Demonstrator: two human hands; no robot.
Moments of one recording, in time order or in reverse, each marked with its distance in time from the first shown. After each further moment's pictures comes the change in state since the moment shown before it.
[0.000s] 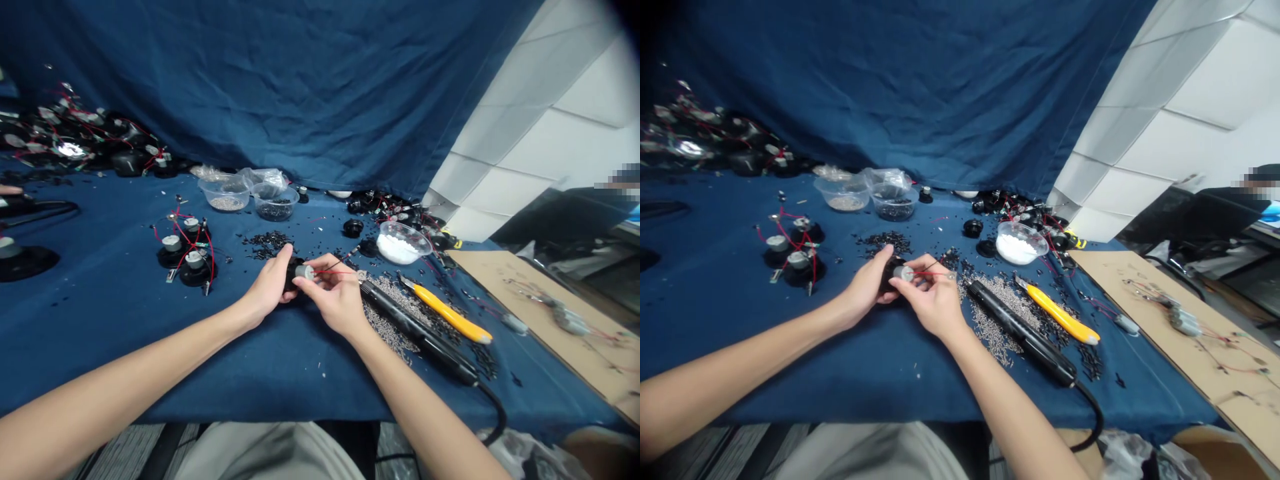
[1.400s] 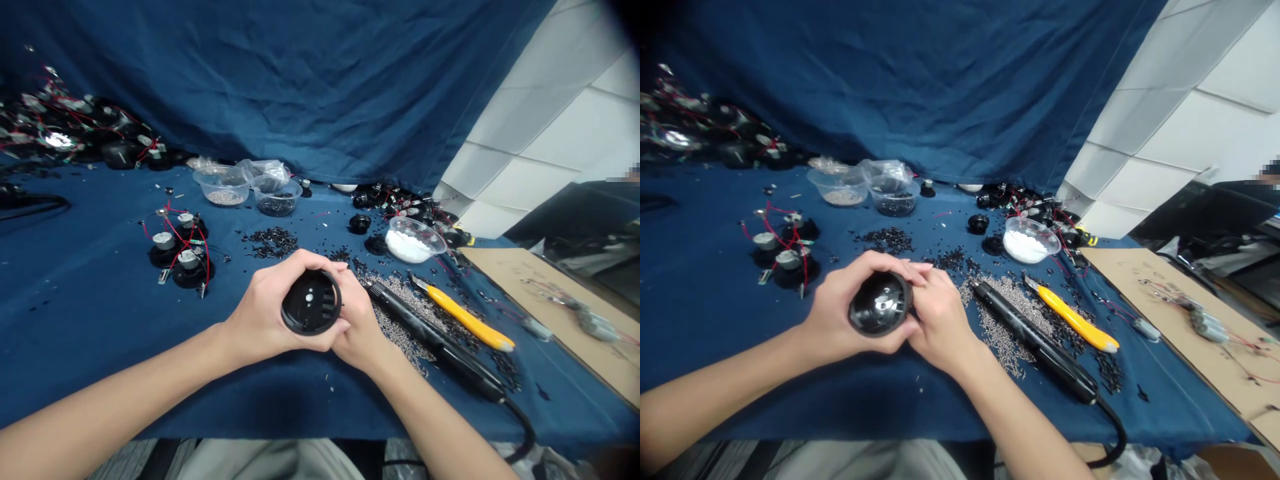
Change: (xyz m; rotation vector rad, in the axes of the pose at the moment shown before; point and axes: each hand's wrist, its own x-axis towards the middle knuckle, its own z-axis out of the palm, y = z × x) left_hand -0.036 0.024 -0.001 0.531 -0.137 0.920; right_hand -0.011 -0.006 -0.015 -0.470 -0.178 -0.593
